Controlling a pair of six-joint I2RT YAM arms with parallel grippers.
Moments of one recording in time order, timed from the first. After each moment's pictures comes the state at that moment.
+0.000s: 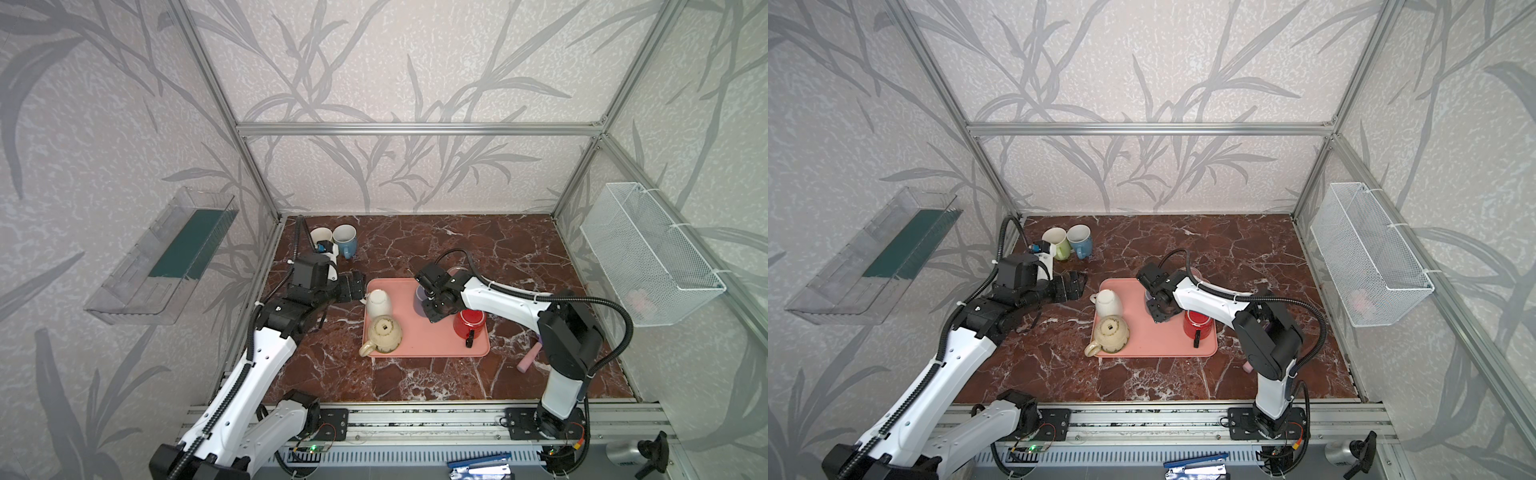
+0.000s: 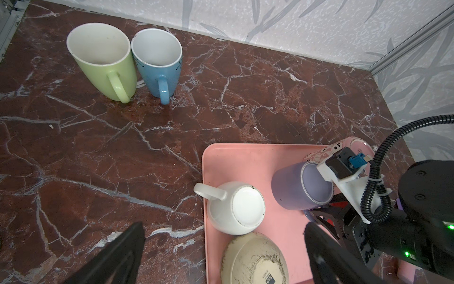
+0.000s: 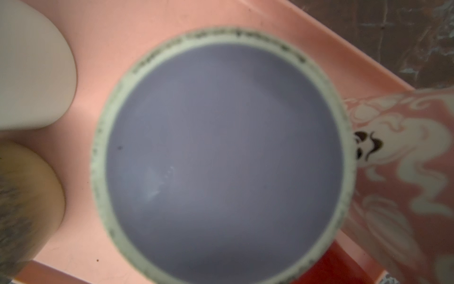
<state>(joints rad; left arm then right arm) -0.29 0.97 0.95 -0.64 0.04 -0.35 0.80 1.84 1.30 -0.74 0.13 0.30</state>
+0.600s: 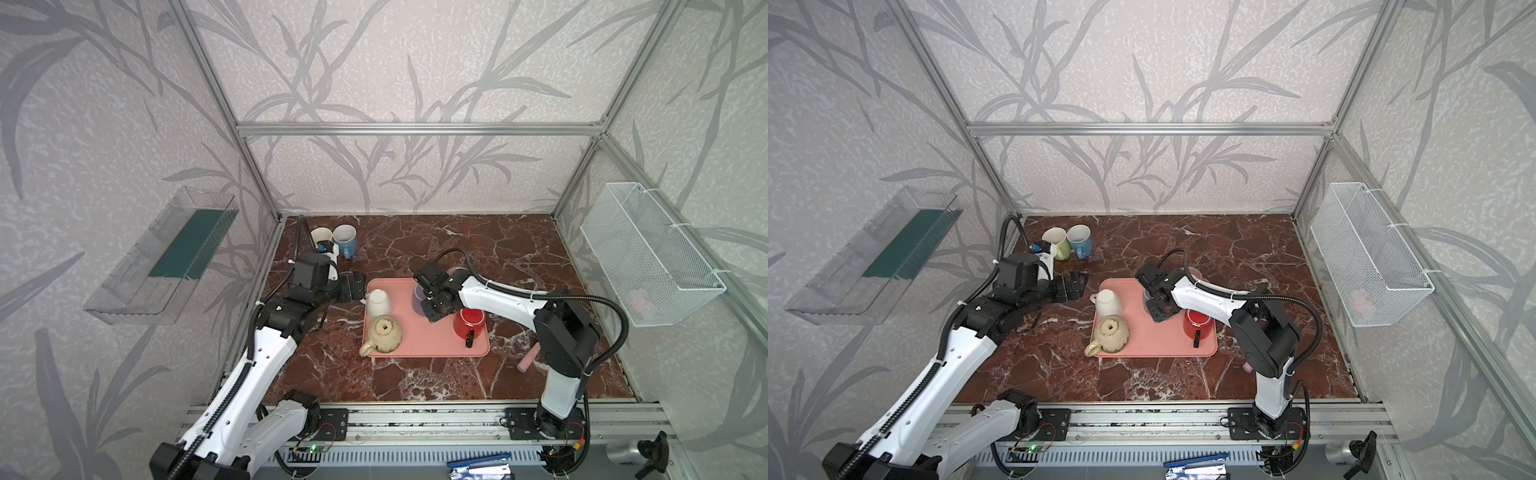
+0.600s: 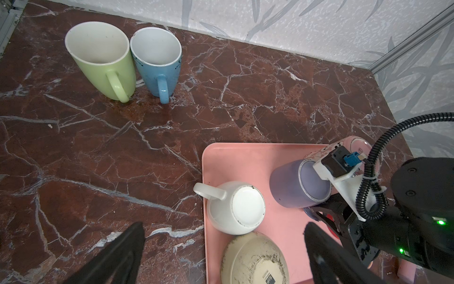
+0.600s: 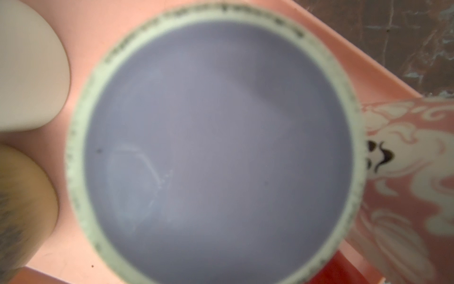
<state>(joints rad) -0.29 0.97 0.95 -0.64 0.04 -0.35 0.80 1.85 1.31 -0.74 0.13 0.29</state>
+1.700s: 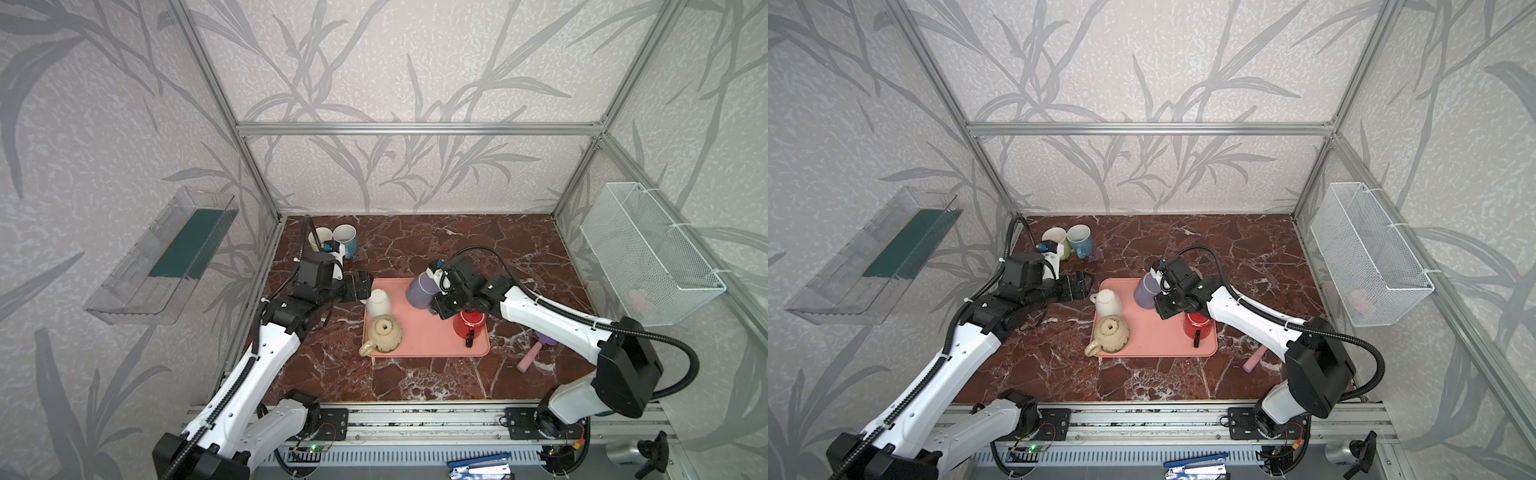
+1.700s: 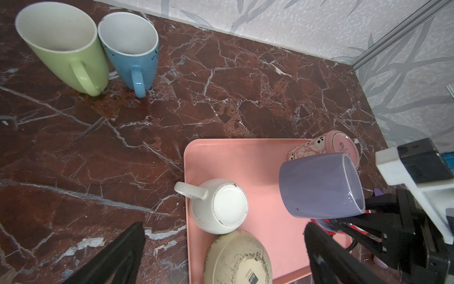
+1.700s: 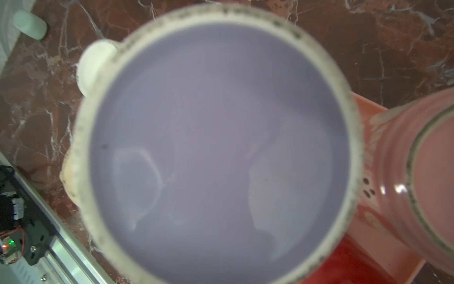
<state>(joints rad) -0.31 1.01 0.95 -0.60 0.12 -0.39 0.72 1.51 1.11 -0.54 -0.15 0.27</state>
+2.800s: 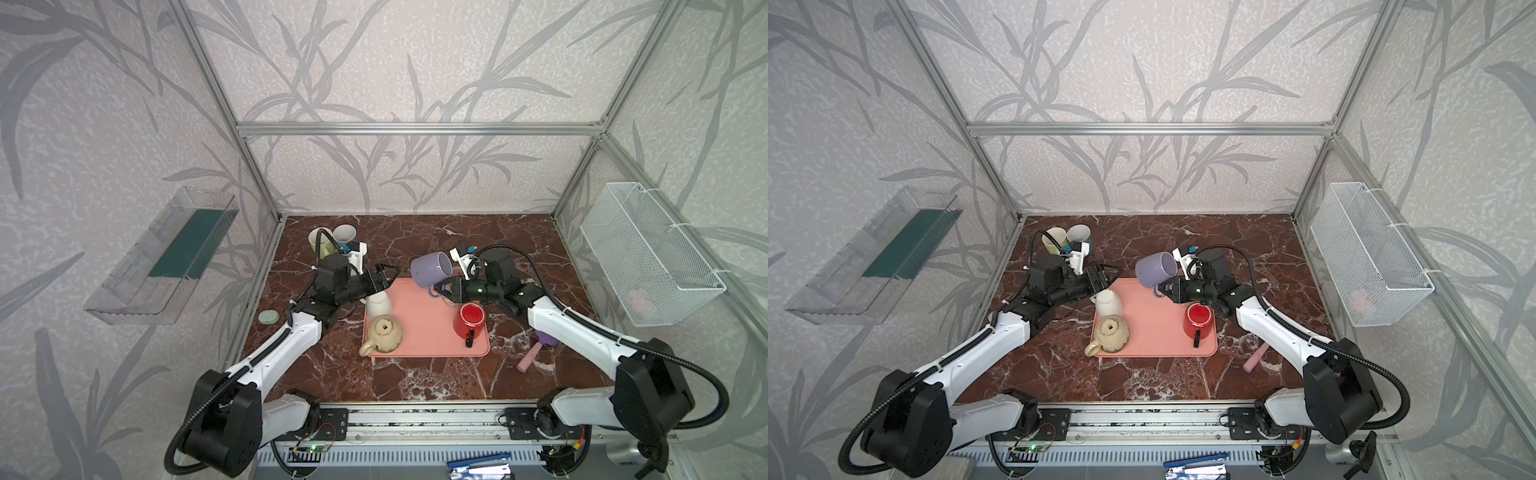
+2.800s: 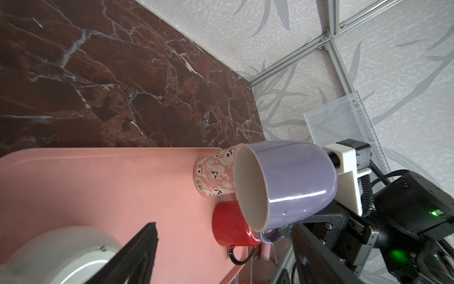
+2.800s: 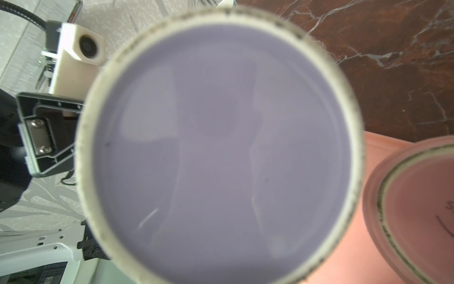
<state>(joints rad) -0.34 1.21 0.70 0.15 0.52 -0.82 0.50 1.35 0.86 -0.06 -0.58 0.51</state>
